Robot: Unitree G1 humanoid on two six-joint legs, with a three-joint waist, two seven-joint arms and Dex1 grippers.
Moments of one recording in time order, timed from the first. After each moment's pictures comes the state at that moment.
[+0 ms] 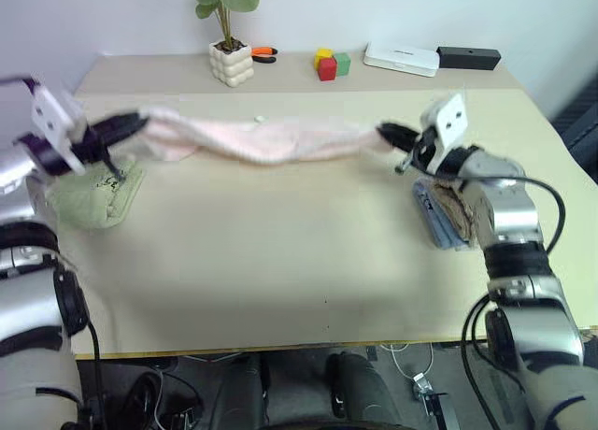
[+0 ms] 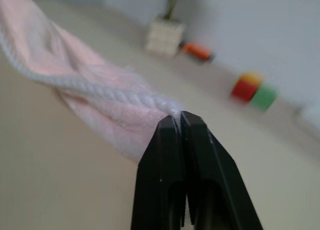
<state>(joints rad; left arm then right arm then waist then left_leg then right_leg) -0.84 0.83 0.26 1.06 -0.30 -0.53 -1.45 -0.66 -0.56 -0.03 0.30 0.22 0.14 0.85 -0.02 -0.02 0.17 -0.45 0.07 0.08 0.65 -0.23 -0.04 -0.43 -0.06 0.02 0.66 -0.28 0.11</state>
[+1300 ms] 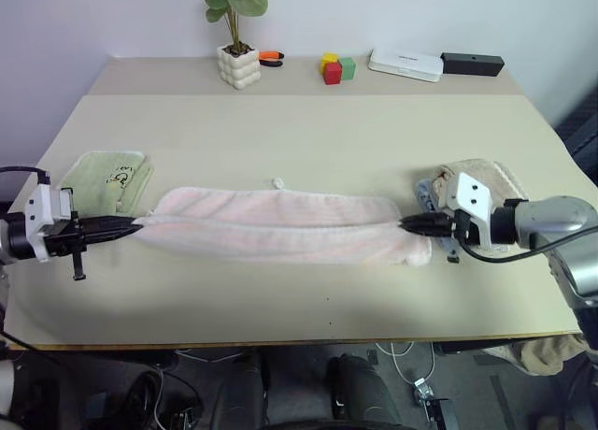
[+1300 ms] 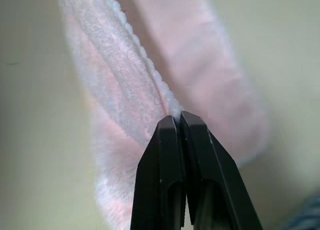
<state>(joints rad) -0.54 1.00 0.06 0.92 -0.53 -0.46 -1.61 -0.42 -0.89 0.03 -0.01 0.27 0.32 1.12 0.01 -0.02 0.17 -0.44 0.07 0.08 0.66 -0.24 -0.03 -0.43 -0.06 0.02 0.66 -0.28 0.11</state>
